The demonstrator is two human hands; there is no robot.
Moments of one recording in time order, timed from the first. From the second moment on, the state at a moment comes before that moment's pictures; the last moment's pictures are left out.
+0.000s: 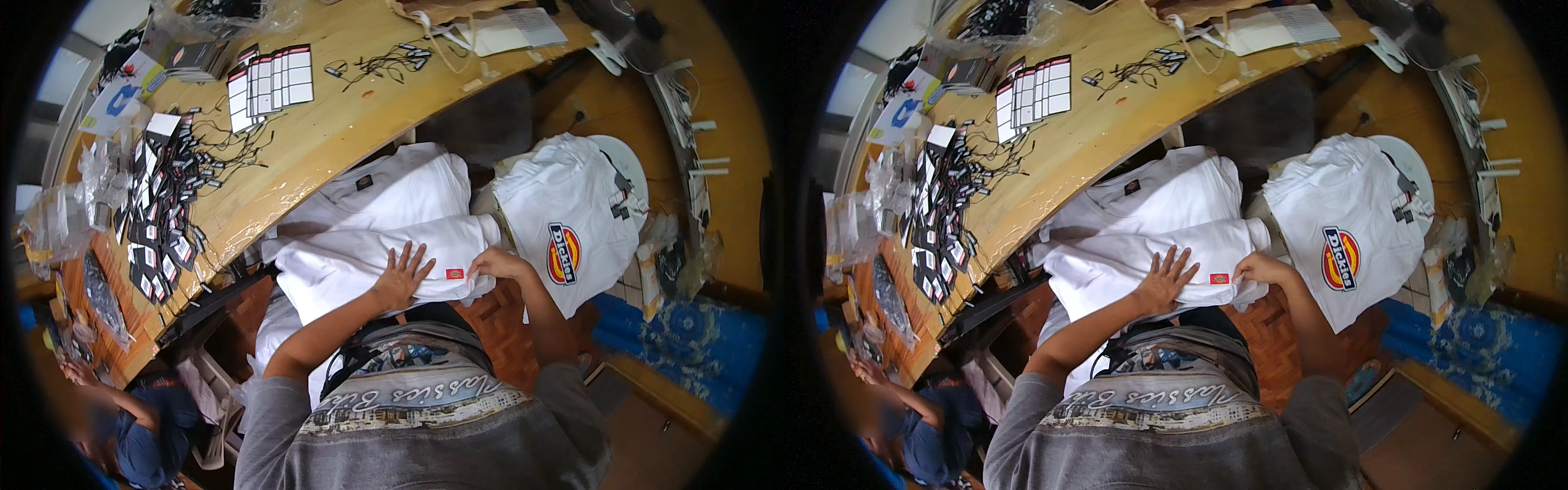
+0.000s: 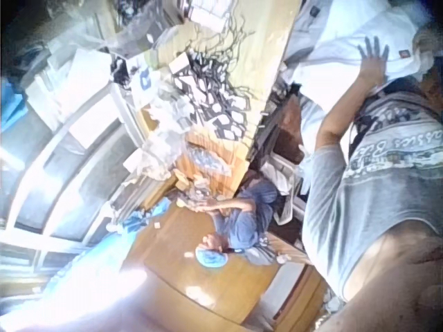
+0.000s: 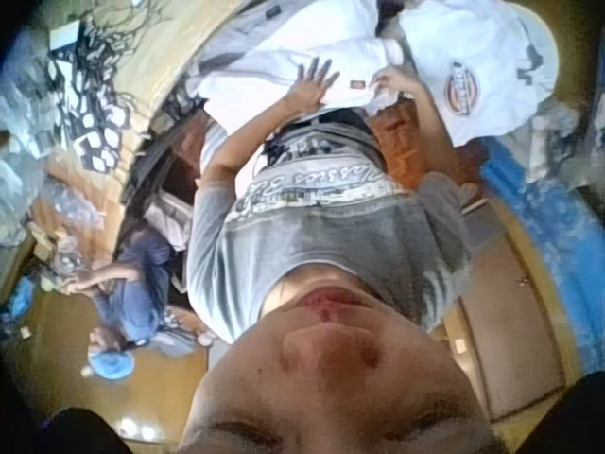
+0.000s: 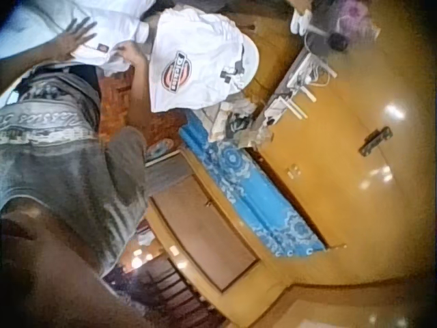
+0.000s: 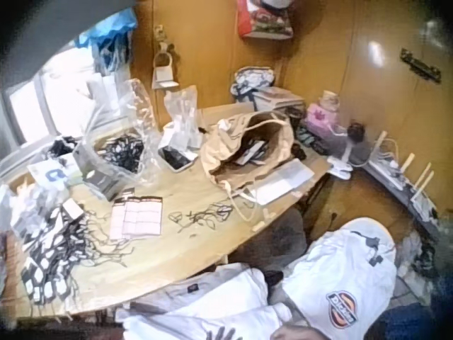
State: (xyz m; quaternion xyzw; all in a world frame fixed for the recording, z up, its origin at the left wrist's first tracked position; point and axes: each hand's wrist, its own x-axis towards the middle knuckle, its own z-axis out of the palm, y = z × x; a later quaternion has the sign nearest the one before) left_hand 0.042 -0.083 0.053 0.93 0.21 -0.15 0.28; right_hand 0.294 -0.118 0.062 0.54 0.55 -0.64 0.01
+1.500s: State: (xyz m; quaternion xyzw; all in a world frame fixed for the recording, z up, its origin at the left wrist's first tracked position) left_hand 0.094 -0.024 0.080 0.72 0.43 0.16 0.53; right_hand 0.365 -0.220 -0.112 0.36 0.08 -0.85 -0.37
